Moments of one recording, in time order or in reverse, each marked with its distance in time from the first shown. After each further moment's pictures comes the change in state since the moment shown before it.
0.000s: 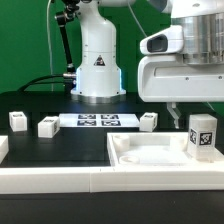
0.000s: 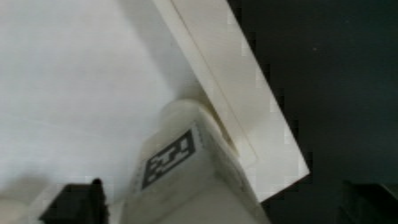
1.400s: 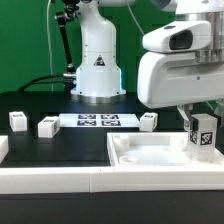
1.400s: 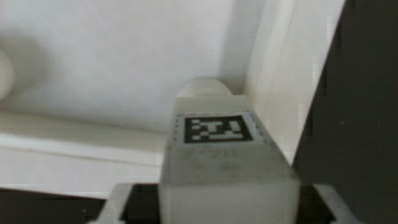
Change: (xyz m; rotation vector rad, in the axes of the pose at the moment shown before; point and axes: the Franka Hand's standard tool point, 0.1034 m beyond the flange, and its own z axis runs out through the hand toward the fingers) arm 0.004 0.004 -0.002 -0.069 0.020 -0.605
